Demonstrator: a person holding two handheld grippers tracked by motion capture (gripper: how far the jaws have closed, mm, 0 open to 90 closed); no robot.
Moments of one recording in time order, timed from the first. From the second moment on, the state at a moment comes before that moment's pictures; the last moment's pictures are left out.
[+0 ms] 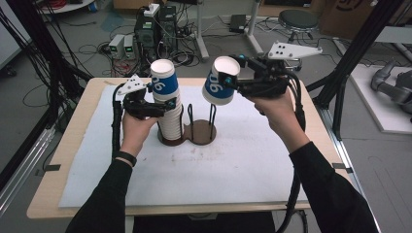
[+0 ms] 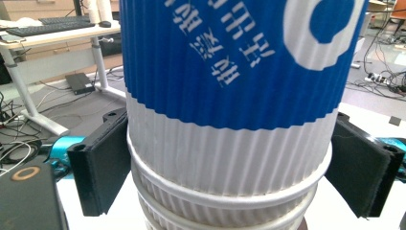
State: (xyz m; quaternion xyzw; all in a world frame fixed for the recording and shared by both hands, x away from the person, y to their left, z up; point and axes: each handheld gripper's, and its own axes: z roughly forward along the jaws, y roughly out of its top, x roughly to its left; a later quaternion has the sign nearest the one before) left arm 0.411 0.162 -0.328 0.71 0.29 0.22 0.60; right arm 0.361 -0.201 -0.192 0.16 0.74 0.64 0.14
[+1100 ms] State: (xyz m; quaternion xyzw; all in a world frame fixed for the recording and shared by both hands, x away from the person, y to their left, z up) left arm 0.411 0.161 -0.328 0.71 0.29 0.22 0.60; right arm 0.321 -0.231 -0.305 0.19 0.76 0.62 0.09
